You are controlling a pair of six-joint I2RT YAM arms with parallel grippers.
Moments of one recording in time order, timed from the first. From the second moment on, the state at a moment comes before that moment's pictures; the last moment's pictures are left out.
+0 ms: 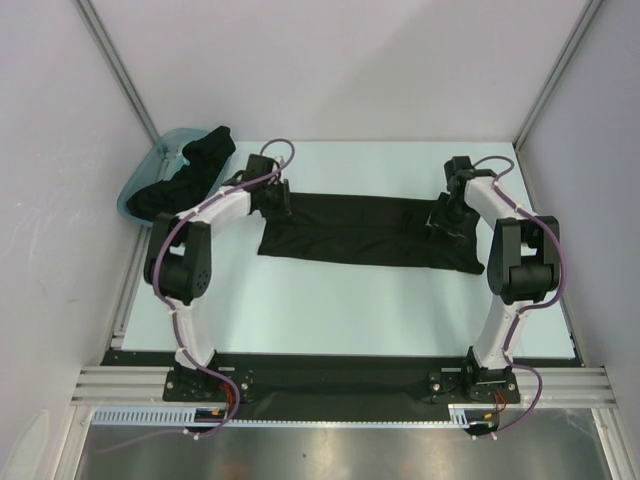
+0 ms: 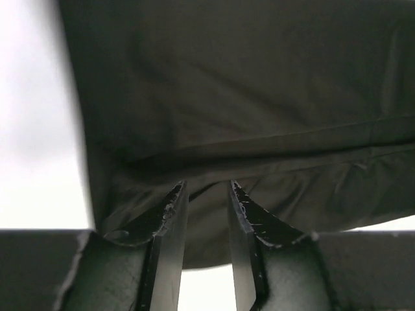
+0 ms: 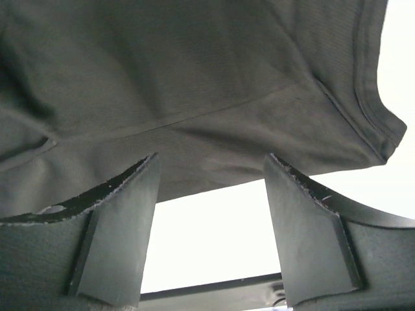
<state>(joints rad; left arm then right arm) -0.27 1.91 1.39 -0.38 0.18 -0.34 0.07 1.91 1.46 -0.89 0.10 0.52</state>
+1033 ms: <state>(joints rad) -0.59 1.82 1.27 -0.22 0.01 0.21 0.12 1.99 1.49 -0.83 0.13 0.90</state>
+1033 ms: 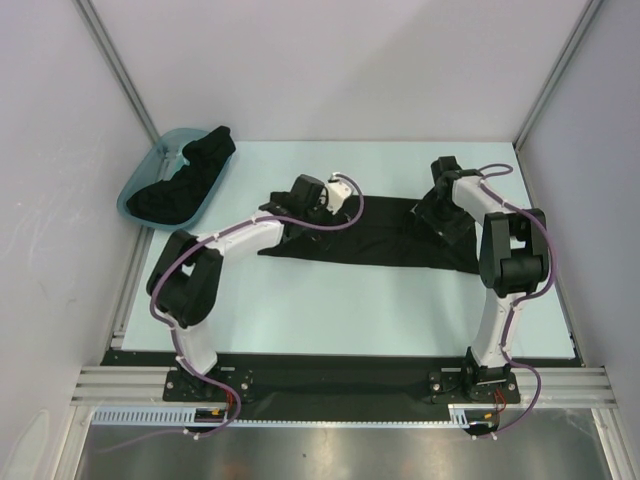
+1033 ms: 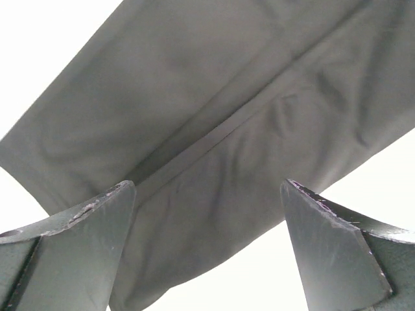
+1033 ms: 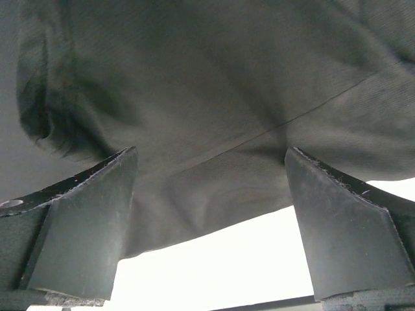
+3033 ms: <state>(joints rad) -0.65 2.05 1.41 -0.45 0.56 0.06 0.26 2.38 2.03 -0.96 0.19 0.70</state>
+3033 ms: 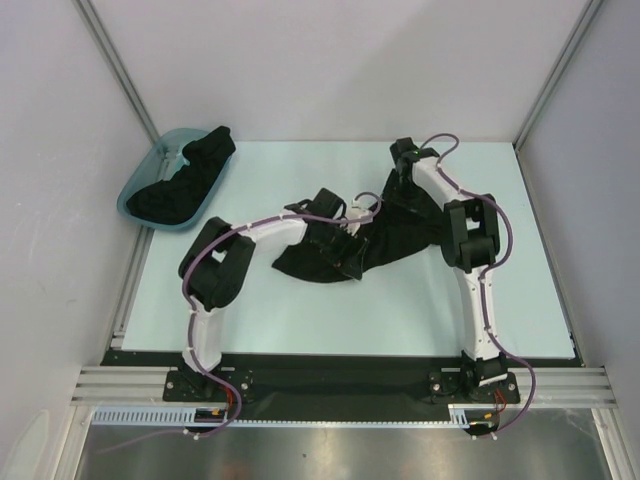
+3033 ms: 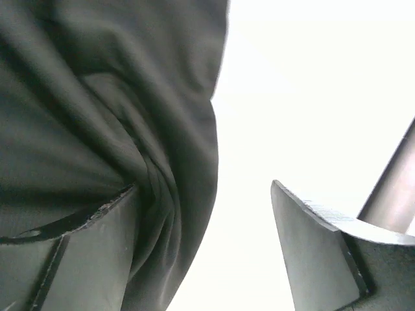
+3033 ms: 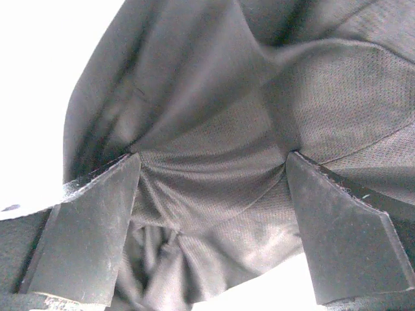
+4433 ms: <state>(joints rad) -0.89 1.57 1.12 -0.02 0.32 -0.55 0.24 2.14 1.97 -0.94 -0.12 0.42</state>
